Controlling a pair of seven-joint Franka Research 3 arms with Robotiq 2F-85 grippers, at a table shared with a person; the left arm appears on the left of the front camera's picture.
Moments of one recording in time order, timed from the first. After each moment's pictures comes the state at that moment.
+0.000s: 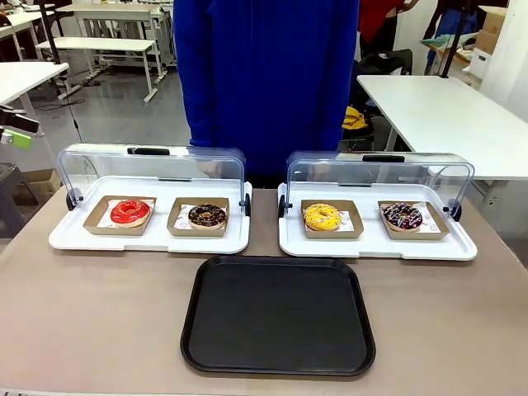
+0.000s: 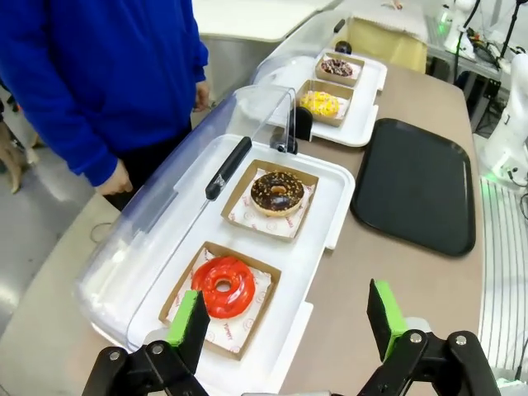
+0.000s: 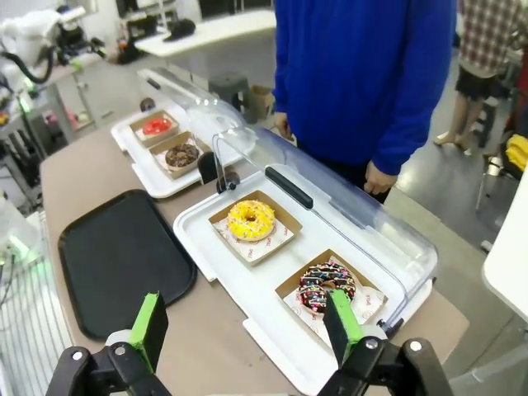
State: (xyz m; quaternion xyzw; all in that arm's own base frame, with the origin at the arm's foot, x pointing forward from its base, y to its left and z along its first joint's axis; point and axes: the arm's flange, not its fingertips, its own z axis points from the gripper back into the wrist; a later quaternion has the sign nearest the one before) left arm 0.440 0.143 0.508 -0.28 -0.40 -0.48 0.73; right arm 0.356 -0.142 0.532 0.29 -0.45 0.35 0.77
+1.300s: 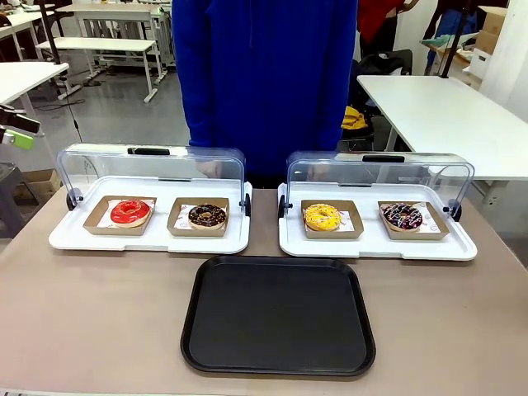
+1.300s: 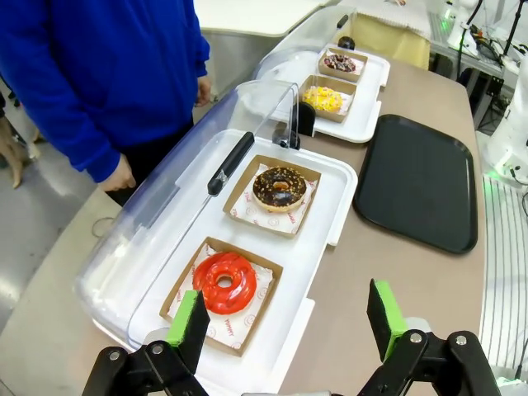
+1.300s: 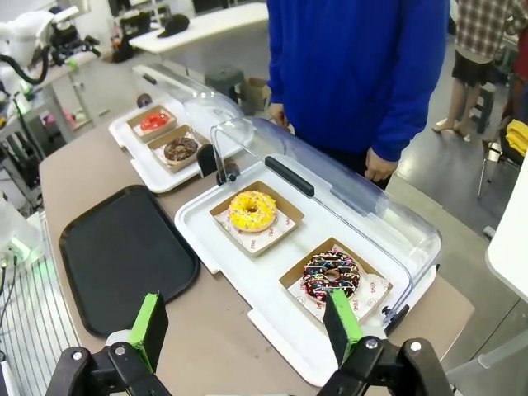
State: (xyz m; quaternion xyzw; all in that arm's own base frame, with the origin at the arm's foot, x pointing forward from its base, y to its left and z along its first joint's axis) left arm 0.440 0.143 0.508 -0.28 -0.40 -0.47 0.73; right arm 0.352 -0.140 0.529 0.29 -0.43 0.34 0.78
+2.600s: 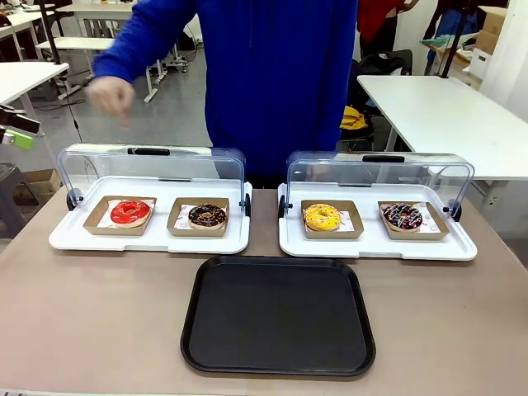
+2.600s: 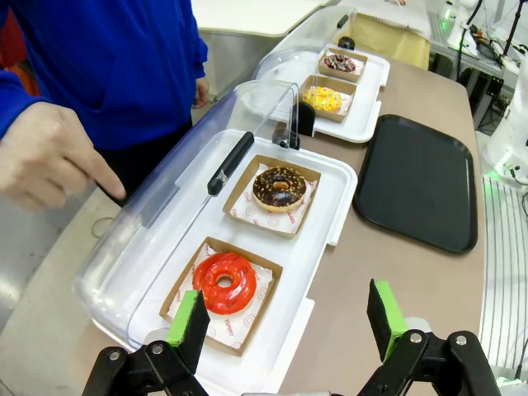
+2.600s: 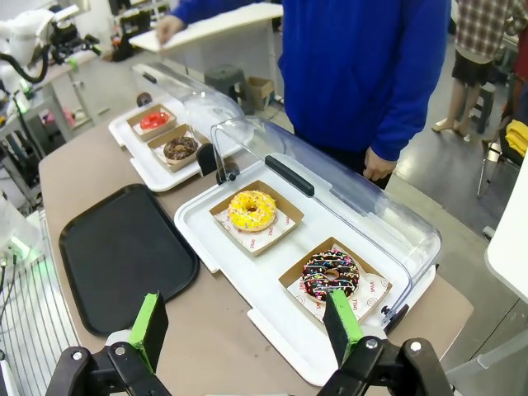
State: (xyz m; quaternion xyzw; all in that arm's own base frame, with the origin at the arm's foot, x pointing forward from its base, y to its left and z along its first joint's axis) left arm 0.440 0.143 0.508 -0.28 -0.40 -0.47 0.73; right arm 0.351 -0.140 0.530 0.29 -0.43 0.34 0.78
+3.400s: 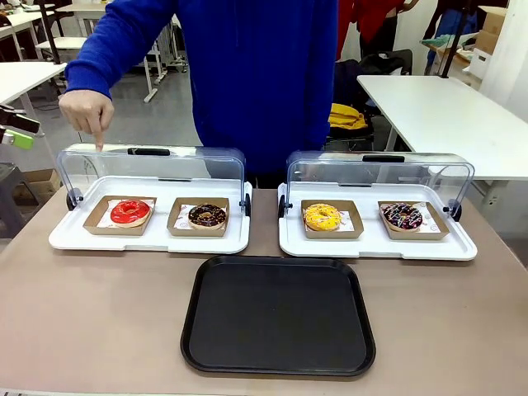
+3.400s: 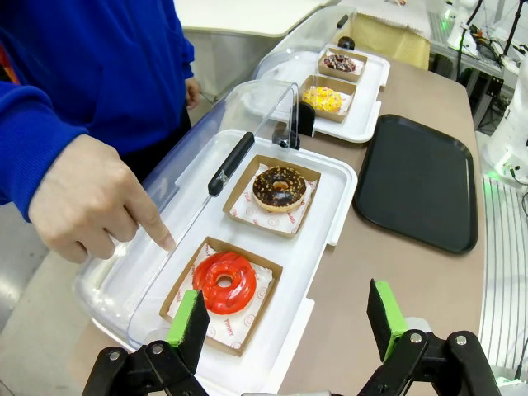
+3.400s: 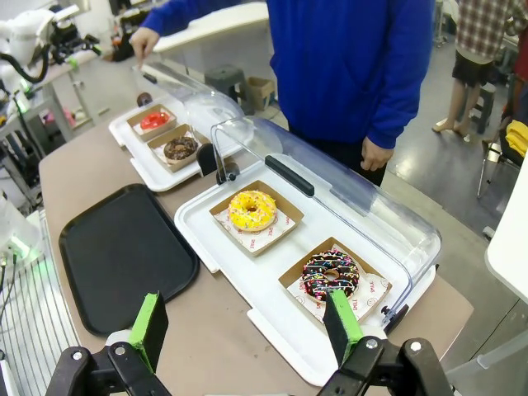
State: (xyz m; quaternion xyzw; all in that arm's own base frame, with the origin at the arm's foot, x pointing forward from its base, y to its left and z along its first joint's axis) left arm 0.440 0.143 0.508 -0.28 -0.40 -0.47 0.73; right arm 0.352 -0.141 0.530 0.29 -0.43 0.34 0.78
